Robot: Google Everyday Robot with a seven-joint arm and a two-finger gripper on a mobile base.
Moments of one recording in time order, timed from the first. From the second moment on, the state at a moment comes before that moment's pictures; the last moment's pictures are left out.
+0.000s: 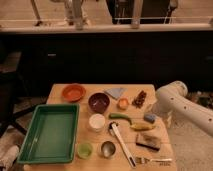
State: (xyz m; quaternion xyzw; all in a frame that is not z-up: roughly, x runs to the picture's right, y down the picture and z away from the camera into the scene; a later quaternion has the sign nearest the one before) arm 0.297 0.173 0.809 -0.28 -0.12 -0.42 0.85
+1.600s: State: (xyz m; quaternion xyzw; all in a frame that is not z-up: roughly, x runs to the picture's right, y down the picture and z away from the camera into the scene) arm 0.307 0.156 0.889 -0.30 -0.16 -0.45 0.83
